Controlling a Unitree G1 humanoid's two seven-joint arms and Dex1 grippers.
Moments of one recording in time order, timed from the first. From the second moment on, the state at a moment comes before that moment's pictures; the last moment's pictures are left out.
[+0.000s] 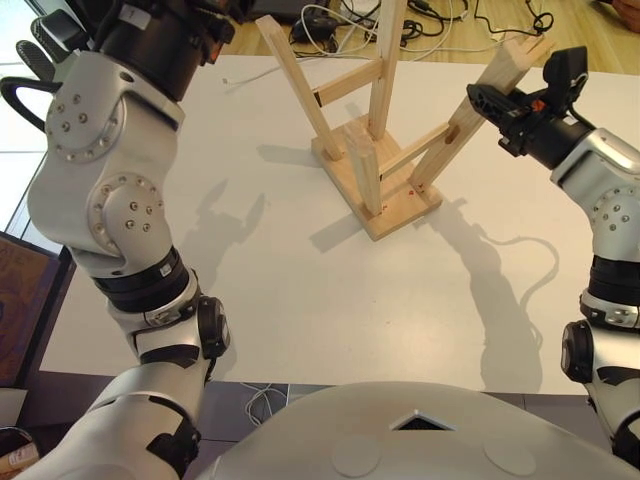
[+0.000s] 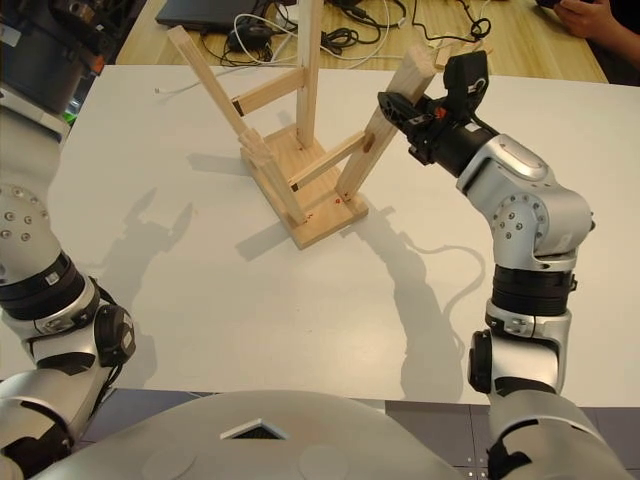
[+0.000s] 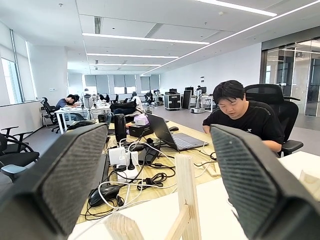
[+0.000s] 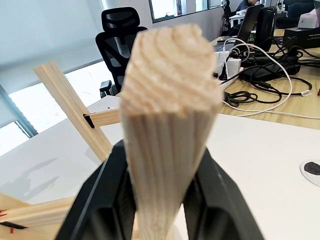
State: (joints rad) left arm -0.56 0.38 0.24 -0.49 -0.52 0.76 -0.23; right arm -0.47 -0.47 -0.08 -0.06 0.64 0.78 0.44
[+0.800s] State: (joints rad) left arm -0.51 0.38 0.24 -0.54 -0.52 0.76 -0.19; right arm -0.64 -0.53 0.17 0.02 0.48 0.63 0.66
